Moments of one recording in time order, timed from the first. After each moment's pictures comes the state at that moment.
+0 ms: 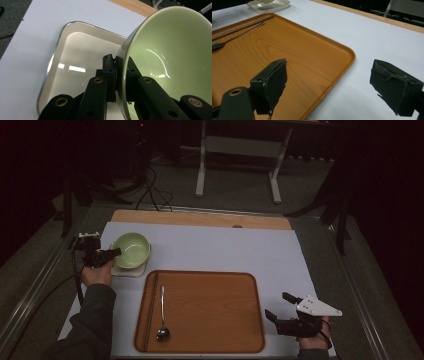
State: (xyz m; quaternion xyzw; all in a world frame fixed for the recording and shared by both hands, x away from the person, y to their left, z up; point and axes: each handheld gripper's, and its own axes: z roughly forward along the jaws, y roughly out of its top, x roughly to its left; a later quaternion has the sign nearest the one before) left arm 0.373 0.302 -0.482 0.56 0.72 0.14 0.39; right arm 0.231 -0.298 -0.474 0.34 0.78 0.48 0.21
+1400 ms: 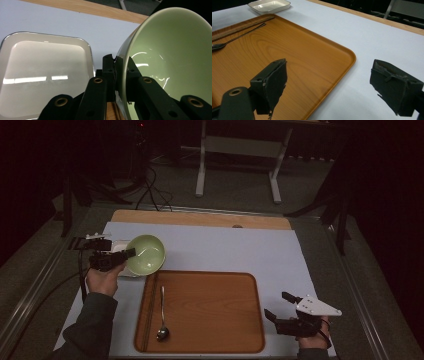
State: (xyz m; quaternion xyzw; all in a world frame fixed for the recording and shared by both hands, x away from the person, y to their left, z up) left arm 0.339 0.257 -0.438 0.63 0.62 0.13 0.44; right arm 0.232 -0.296 -0.473 0.34 0.78 0.48 0.21
